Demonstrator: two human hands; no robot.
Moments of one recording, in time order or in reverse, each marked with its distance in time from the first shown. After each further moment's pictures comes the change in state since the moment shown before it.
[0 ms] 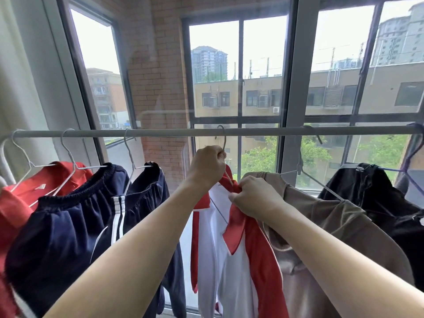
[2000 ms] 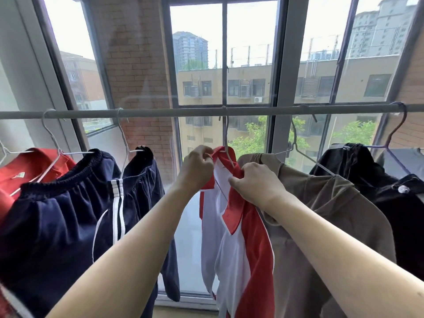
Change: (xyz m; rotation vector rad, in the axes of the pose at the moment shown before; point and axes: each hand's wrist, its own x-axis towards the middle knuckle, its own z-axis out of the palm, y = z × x) left_hand -0.040 -0.041 0.006 -0.220 -0.069 -0.128; right_hand -0.028 -0.013 0.009 -0.037 0.105 0.112
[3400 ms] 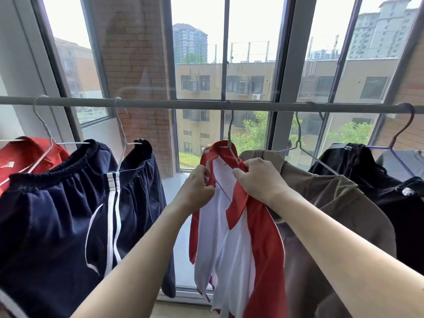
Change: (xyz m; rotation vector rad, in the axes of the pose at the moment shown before) left_hand -0.028 -0.053 0.023 0.064 -0.223 -0.103; right_hand 0.011 0.008 0.005 0.122 -0.006 0.003
